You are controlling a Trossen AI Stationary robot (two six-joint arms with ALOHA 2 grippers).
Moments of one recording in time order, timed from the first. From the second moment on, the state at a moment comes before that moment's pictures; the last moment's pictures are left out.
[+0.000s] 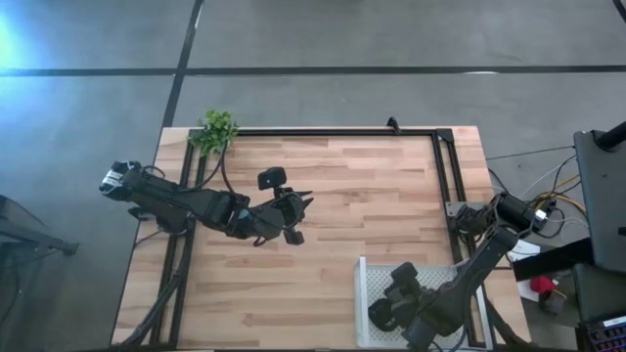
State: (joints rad) left arm -0.31 1.45 1.39 -0.46 -0.83 0.14; right arm 0.92 1.82 1.31 -1.15 0.23 0.45
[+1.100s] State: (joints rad) left arm -0.32 1.45 1.39 -0.47 -0.83 0.18; right arm 0.92 1.72 1.37 -0.88 0.18 1.30
